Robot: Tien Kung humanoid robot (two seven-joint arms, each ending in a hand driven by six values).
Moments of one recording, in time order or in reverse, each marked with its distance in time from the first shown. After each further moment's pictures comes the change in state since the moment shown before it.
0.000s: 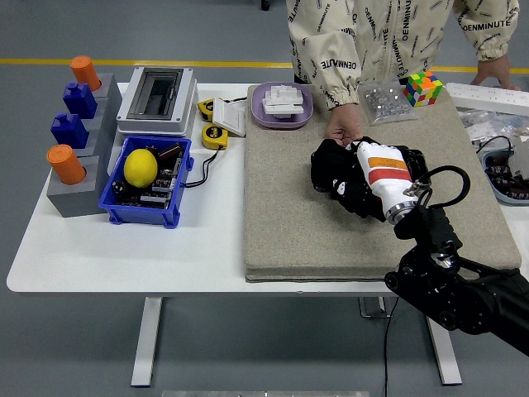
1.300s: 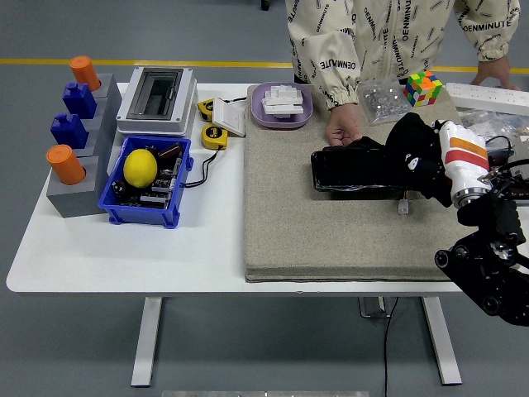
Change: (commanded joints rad) left arm 0.002 -0.006 -0.004 -0.001 -0.001 -0.001 0.000; right arm -0.075 -0.066 0.233 -0.007 -0.028 -0.008 0.001
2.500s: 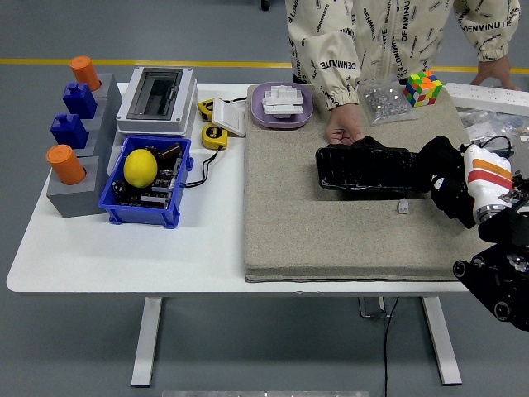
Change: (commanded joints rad) left arm 0.006 0.001 0.013 0.002 -0.005 0.000 0.000; right arm -0.028 -0.036 0.052 -0.142 -0.003 0.007 0.011
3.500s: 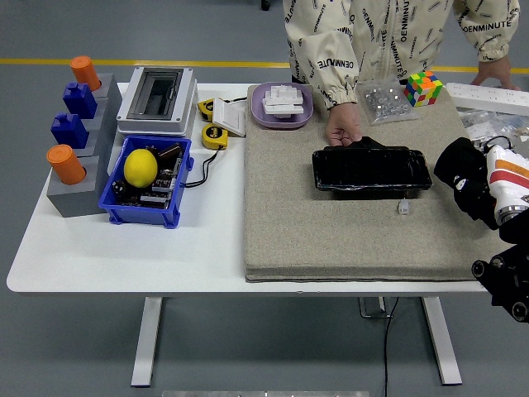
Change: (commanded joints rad) left arm -0.007 -0.003 -0.005 -0.003 0.002 0.000 -0.001; right arm -0.014 -0.037 0.024 -0.007 -0.005 0.003 -0.001
